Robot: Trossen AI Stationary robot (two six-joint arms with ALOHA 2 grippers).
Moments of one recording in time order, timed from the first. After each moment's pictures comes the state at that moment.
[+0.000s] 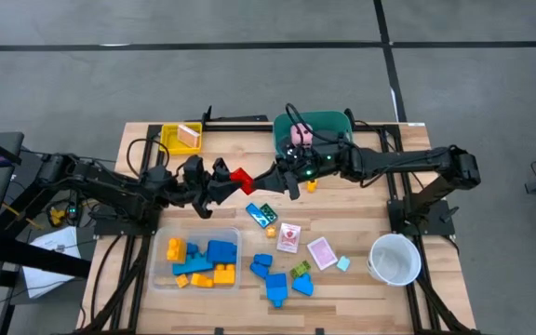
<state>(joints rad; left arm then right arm) -0.11 1.17 0.58 1.07 -0.18 -0.47 -0.06 1.54 1.32 0.18 -0.32 0.79</state>
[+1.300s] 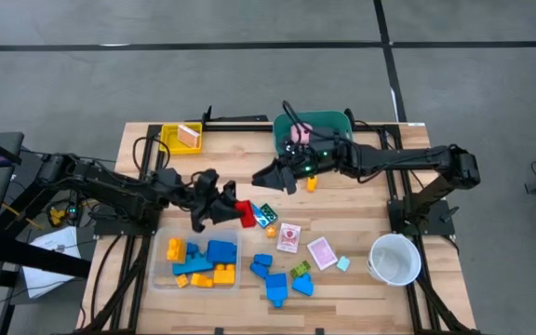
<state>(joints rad) -0.11 1.17 0.58 0.88 0.18 -0.69 -0.09 1.54 1.32 0.10 -0.31 0.80</state>
